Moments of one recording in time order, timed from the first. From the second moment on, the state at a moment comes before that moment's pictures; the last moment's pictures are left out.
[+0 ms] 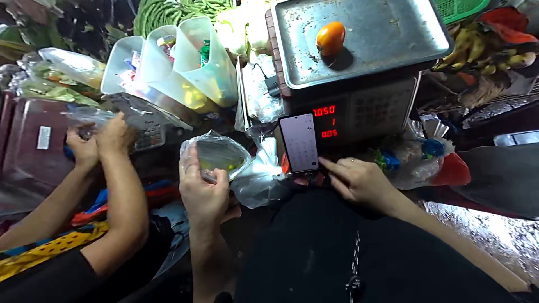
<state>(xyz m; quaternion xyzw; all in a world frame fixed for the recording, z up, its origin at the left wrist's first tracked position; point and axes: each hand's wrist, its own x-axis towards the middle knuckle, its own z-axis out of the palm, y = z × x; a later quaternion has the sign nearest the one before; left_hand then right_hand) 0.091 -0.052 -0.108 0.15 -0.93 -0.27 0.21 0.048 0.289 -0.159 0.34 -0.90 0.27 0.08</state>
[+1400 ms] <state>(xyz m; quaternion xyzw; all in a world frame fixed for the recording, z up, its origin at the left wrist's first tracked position) 0.043 -0.049 -0.073 0.04 -0.87 -0.47 0.13 -0.101 0.175 0.009 0.47 -0.79 0.39 -0.08</state>
